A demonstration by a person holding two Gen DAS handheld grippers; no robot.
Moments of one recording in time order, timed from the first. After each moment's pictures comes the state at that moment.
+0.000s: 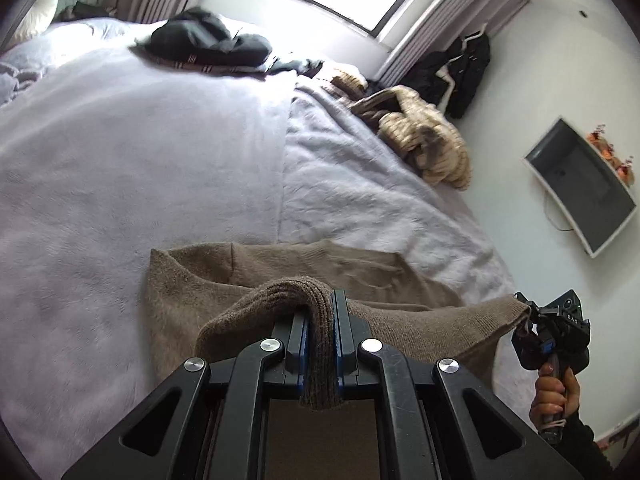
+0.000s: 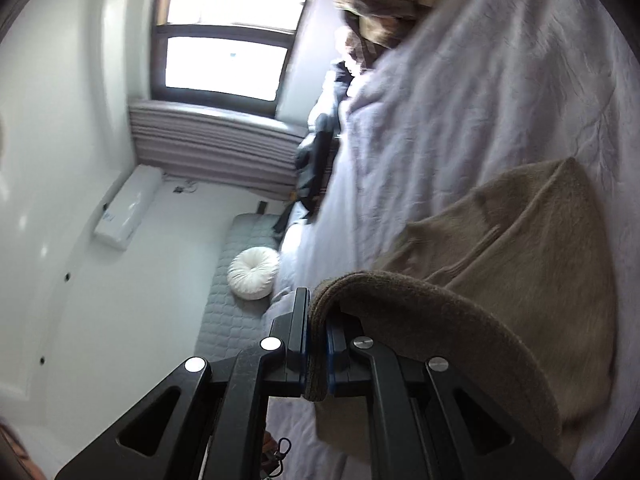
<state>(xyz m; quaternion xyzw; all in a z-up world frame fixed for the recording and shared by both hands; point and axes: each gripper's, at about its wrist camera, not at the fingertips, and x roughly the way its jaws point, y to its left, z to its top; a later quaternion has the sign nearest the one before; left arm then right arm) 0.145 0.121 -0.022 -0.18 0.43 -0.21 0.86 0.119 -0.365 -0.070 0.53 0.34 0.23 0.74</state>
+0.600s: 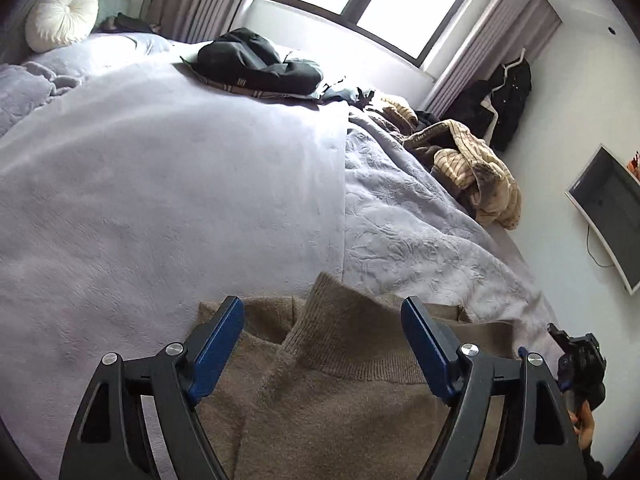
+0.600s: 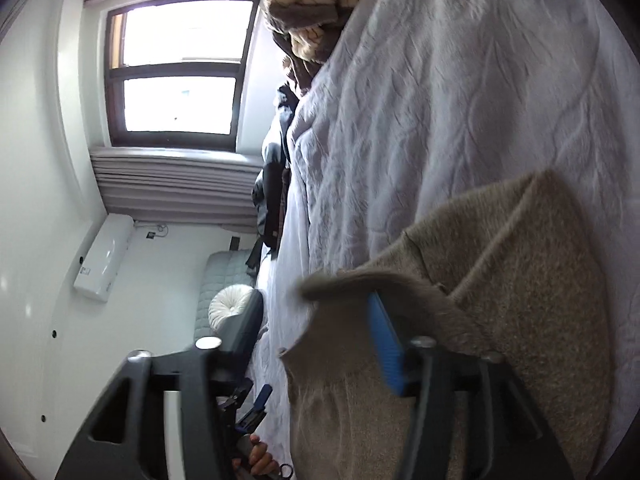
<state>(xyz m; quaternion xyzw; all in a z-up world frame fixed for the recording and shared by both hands) 0.168 0.136 -0.033 -0.18 0.39 -0.13 0.89 0.144 -0.385 -0.094 0.56 0.32 0.18 0.74</state>
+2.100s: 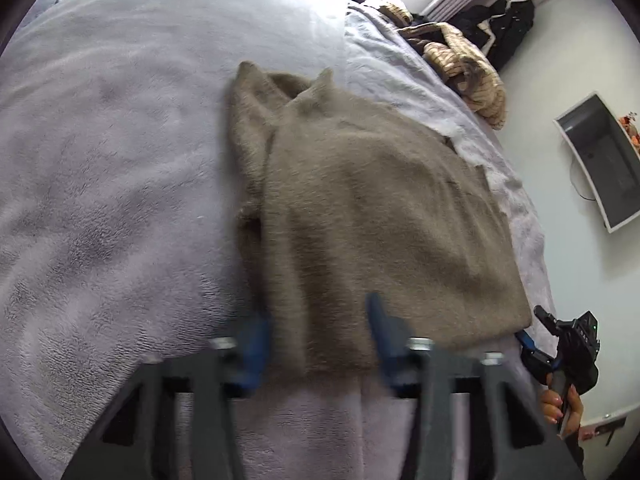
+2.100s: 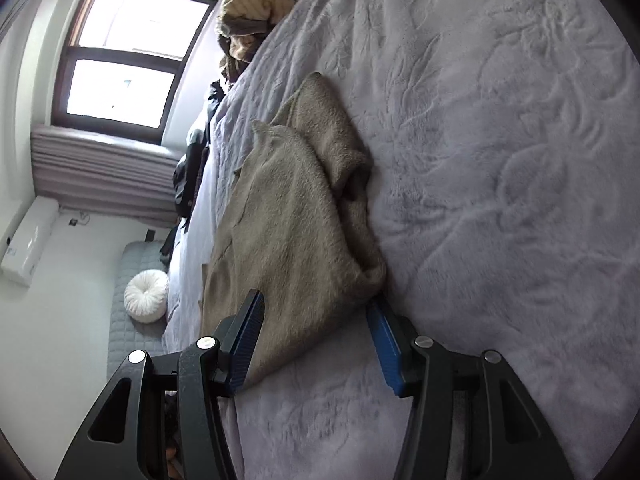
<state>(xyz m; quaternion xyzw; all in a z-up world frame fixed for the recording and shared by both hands) 0.044 0.159 -0.094 -0.19 0.55 -0.18 0.80 -0.056 -0.364 -0.111 0.50 0.40 0.04 0.77</state>
